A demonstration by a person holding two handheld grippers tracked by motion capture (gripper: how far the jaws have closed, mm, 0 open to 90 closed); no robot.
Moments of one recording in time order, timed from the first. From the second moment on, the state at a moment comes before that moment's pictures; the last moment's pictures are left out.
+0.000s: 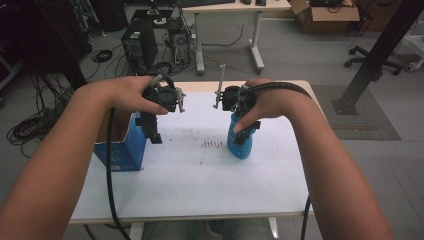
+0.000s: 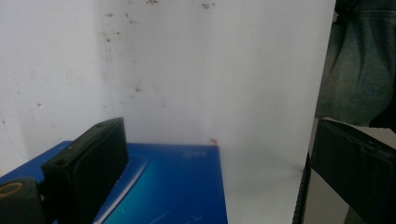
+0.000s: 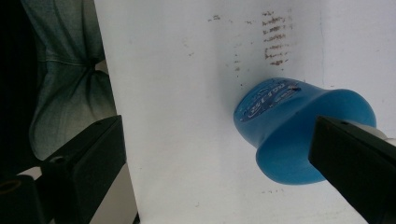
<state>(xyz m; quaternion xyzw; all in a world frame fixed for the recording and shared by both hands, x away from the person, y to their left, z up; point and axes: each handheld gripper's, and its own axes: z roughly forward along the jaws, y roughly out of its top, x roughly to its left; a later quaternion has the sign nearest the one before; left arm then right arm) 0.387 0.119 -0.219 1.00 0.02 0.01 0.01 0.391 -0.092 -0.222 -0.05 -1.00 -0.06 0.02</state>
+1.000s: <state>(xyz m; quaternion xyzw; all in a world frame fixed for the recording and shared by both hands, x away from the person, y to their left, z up) 0.386 0.113 -0.218 1.00 0.02 0.02 0.02 0.383 -0.140 -0.226 -0.09 -0.99 -0.11 -0.01</state>
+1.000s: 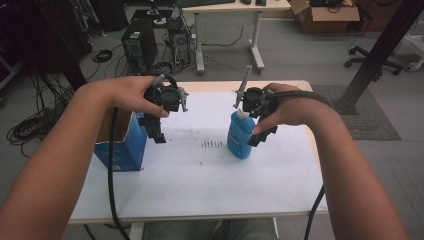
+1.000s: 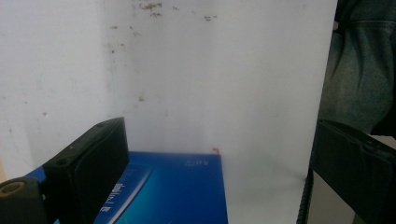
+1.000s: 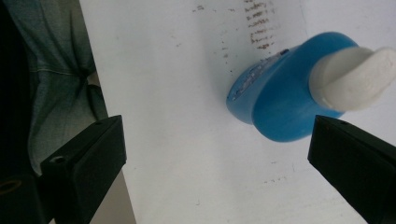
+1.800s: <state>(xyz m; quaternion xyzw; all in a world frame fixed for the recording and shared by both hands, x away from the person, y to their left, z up) 0.388 0.116 -0.218 1.00 0.02 0.02 0.02 0.375 -0.184 -0.264 -0.14 -0.97 -0.18 -0.04</state>
